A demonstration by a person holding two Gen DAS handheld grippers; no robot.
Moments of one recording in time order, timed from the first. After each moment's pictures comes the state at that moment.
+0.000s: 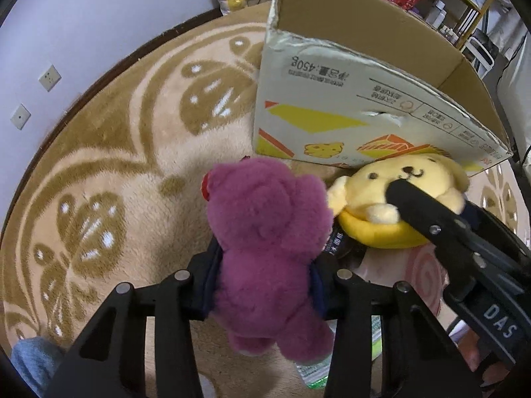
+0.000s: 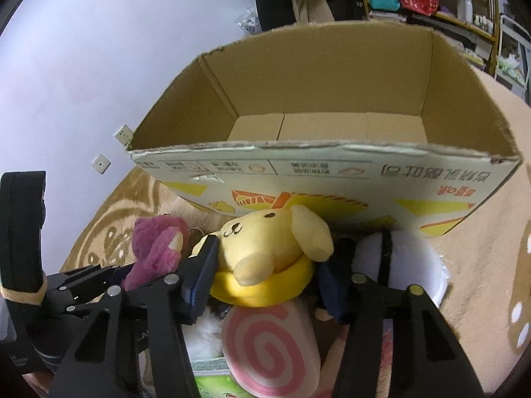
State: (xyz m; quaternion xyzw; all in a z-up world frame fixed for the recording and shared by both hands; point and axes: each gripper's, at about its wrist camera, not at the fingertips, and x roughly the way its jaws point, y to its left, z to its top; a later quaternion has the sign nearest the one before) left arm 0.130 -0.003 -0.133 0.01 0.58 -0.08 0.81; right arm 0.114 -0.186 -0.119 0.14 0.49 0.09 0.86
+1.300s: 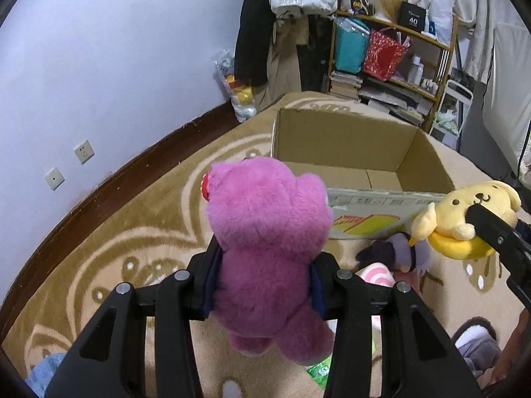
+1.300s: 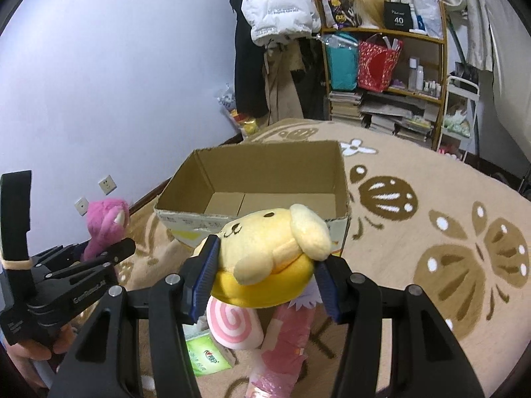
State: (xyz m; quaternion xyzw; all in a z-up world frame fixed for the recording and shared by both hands) left arm 0.060 0.002 -0.027 0.04 0.40 -0.07 0.92; right arm 0.027 -0.230 -0.020 0.09 0.35 0.01 0.93
